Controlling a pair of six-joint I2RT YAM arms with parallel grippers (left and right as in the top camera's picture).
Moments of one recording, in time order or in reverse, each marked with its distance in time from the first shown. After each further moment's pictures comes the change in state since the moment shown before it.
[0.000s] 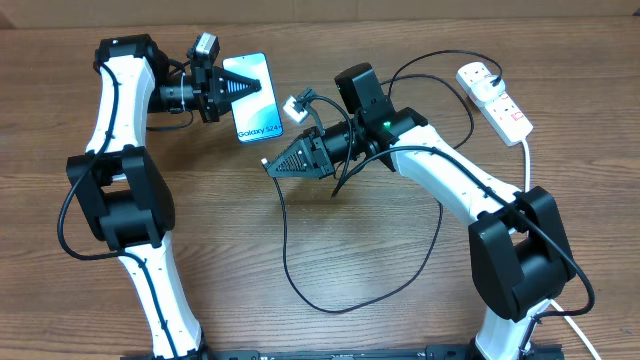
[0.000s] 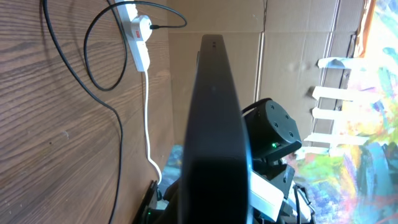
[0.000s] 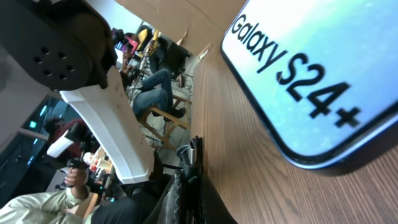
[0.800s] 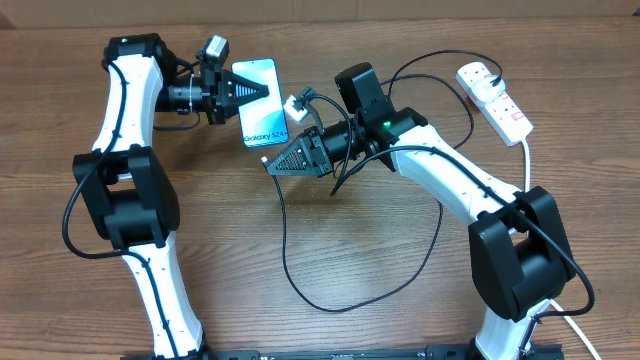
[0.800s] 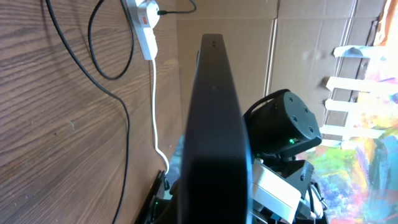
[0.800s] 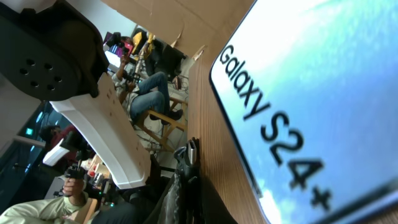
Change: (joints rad) left arm -0.028 0.000 0.000 -0.002 -0.045 0.002; right arm -0.001 0.000 0.000 0.008 0.019 0.027
